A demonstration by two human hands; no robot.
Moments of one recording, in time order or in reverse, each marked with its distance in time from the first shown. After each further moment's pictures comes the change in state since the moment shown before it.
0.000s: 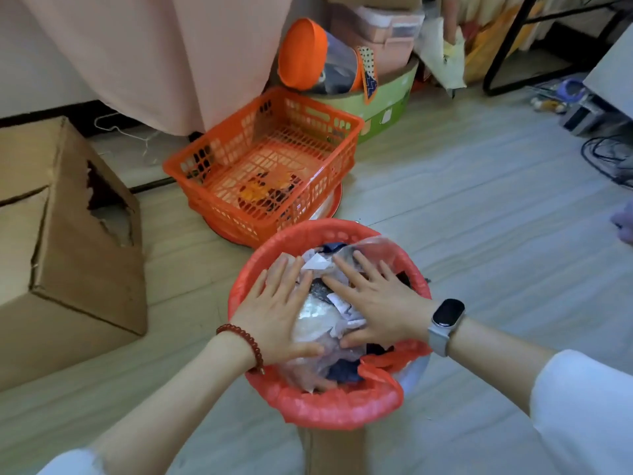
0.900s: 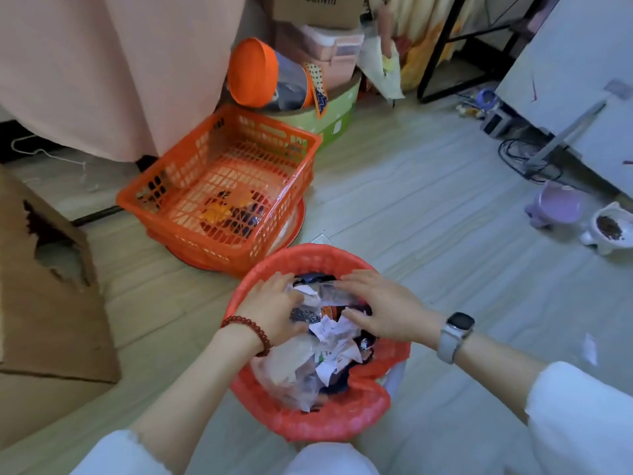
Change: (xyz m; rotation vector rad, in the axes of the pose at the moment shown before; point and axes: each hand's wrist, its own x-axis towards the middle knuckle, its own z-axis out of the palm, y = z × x) left_hand 0.035 -0.009 -0.055 -0.174 -0.083 0.092; right_hand -0.032 -0.003 -0.048 0.352 0.199 0.231
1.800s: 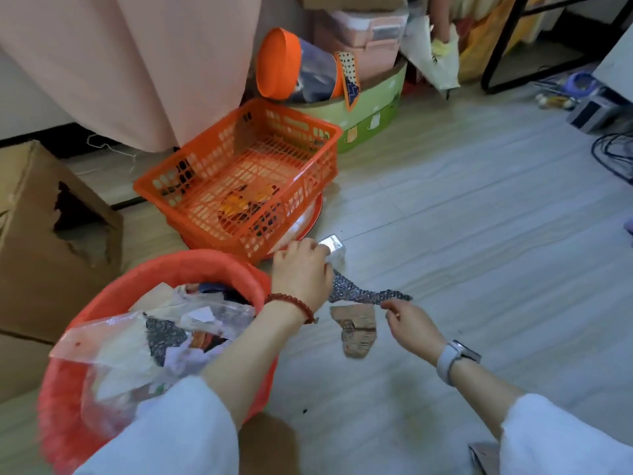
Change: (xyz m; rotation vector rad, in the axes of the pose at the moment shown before) left_hand 0.107 0.078 0.025 -0.010 0.455 -0.362; right_hand 0.033 0.152 0.093 0.342 0.022 0.322
